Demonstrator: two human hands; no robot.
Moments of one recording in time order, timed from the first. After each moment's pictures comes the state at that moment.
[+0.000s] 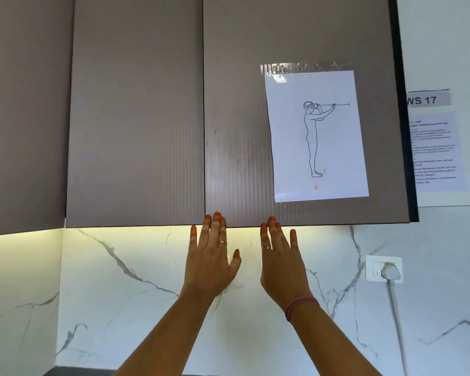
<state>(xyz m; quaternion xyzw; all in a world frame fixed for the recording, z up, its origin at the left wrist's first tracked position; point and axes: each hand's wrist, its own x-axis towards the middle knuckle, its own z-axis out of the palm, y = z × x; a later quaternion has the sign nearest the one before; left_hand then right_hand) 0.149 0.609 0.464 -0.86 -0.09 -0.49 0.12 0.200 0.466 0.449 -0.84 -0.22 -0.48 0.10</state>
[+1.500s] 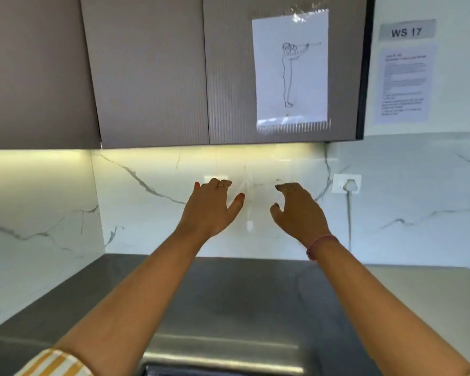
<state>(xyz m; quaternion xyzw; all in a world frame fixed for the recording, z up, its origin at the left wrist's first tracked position) -0.076 0.503 0.414 -0.94 -0.03 -0.35 -0.05 0.001 0.330 0.398 -0.87 -0.26 -0.31 0.28</state>
